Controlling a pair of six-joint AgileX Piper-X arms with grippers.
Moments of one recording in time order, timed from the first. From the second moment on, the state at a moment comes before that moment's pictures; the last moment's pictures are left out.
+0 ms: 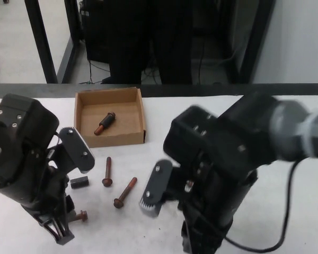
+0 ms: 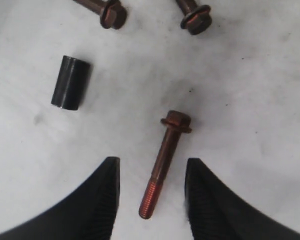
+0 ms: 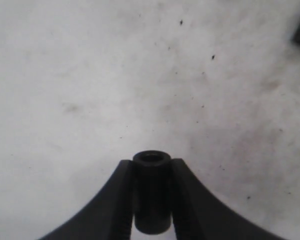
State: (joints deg) left arm -19.0 81.6 -42.3 35.4 4.3 40.3; right arm 45.7 98.4 -65.1 56.2 -7.1 -27.5
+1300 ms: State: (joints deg) left arm -19.1 90.4 -42.3 31.9 6.2 42.8; right arm 45.7 85.2 -65.1 53.6 -10.6 -22.2
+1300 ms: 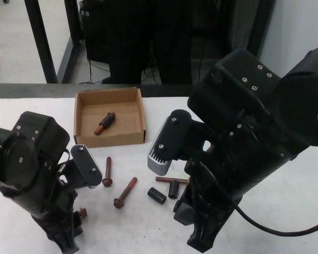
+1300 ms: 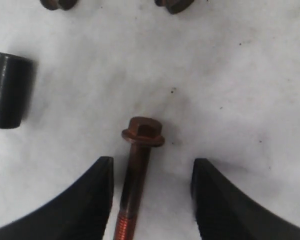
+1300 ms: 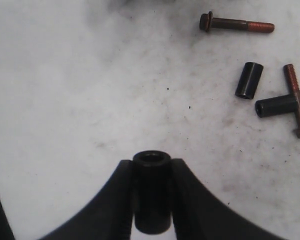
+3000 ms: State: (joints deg) left arm -16.5 64.5 -23.2 20.5 26.8 8.7; right arm 45.7 61.9 -49.6 38.2 -16.0 -5.8
